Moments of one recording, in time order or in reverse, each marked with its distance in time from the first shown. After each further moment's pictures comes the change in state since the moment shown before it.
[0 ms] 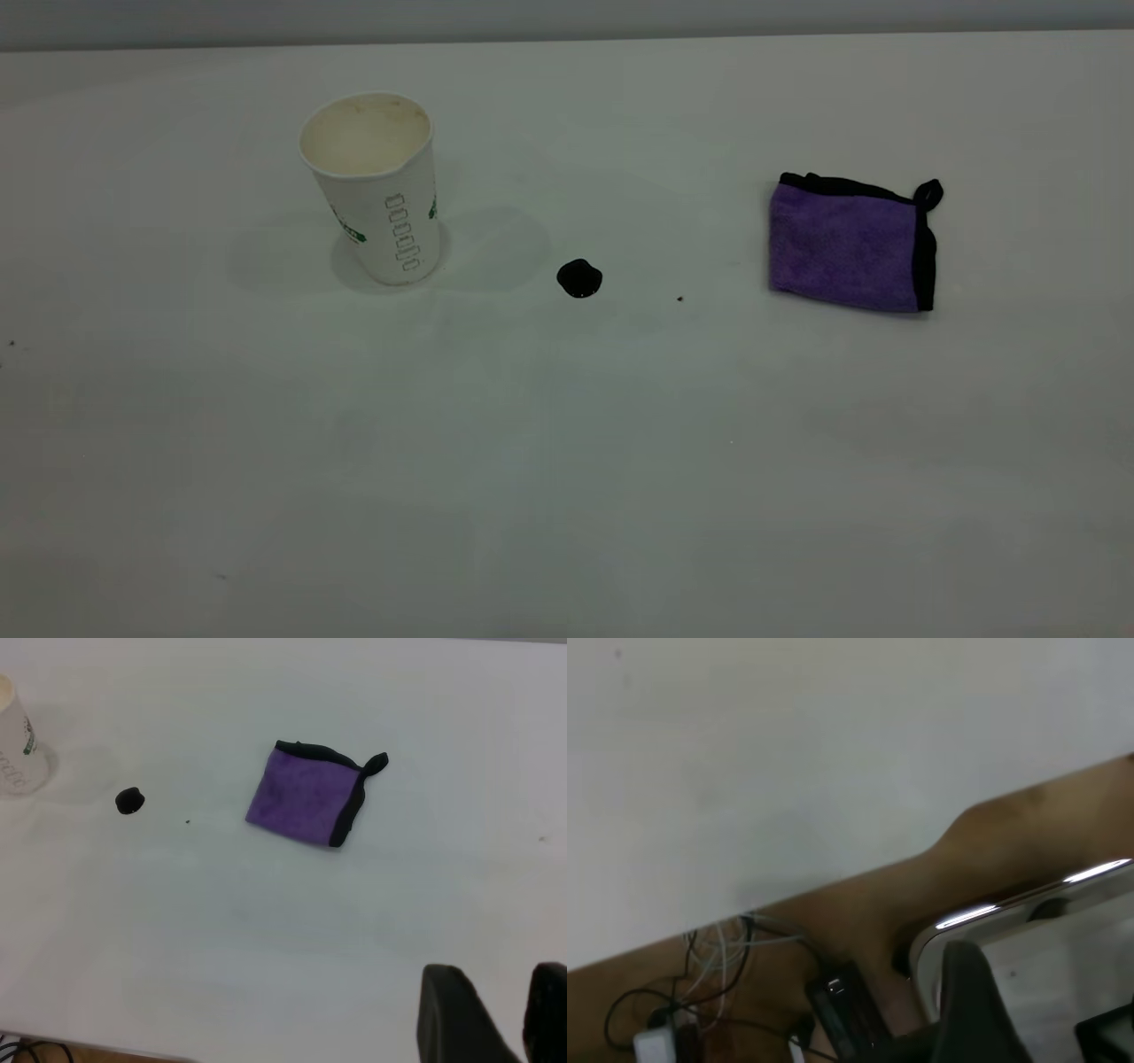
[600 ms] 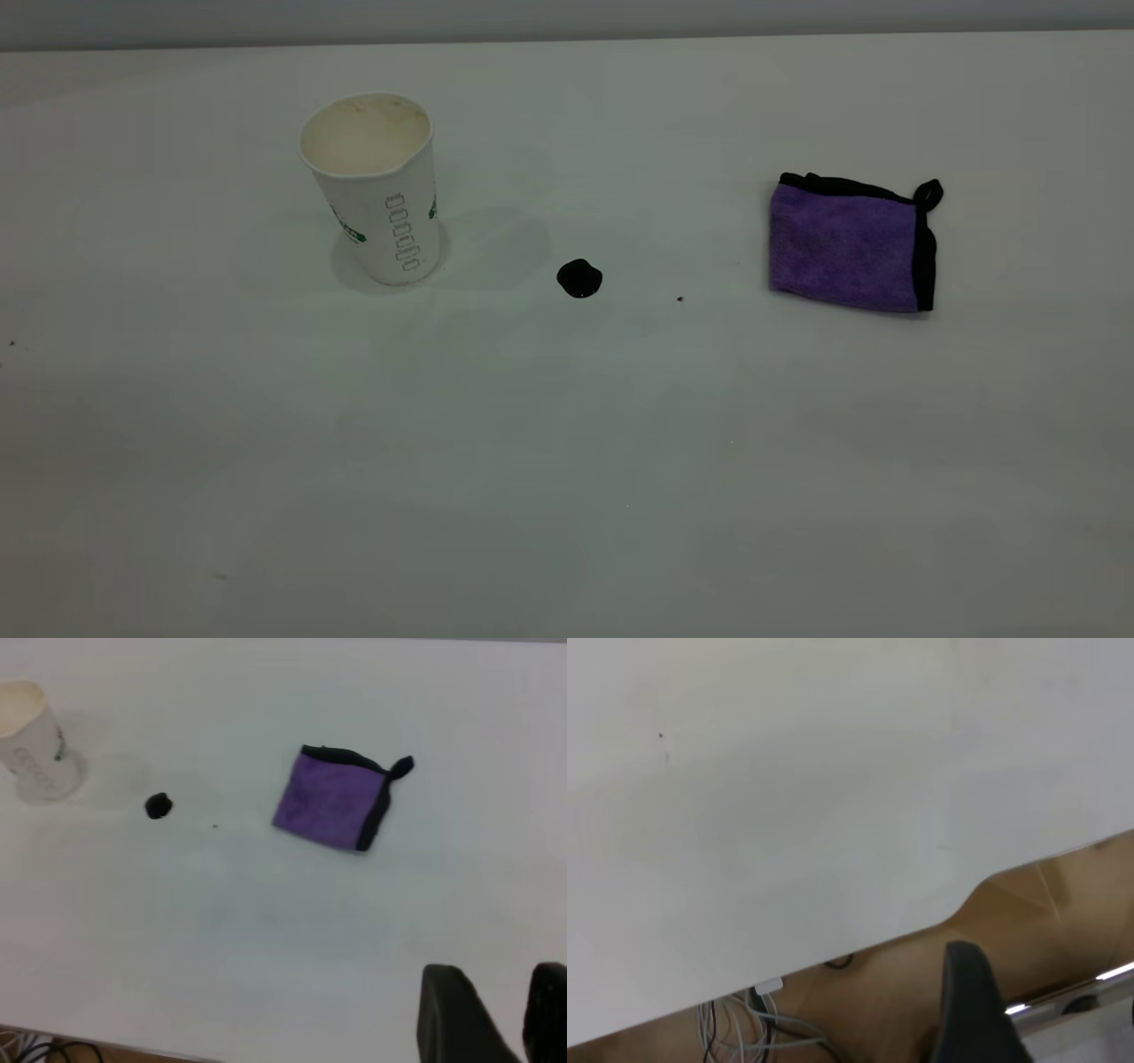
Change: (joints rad) left arm 0.000 -0.239 0.065 0.010 -0.037 -0.004; right arm 0.000 0.000 0.000 0.052 -0.009 0.000
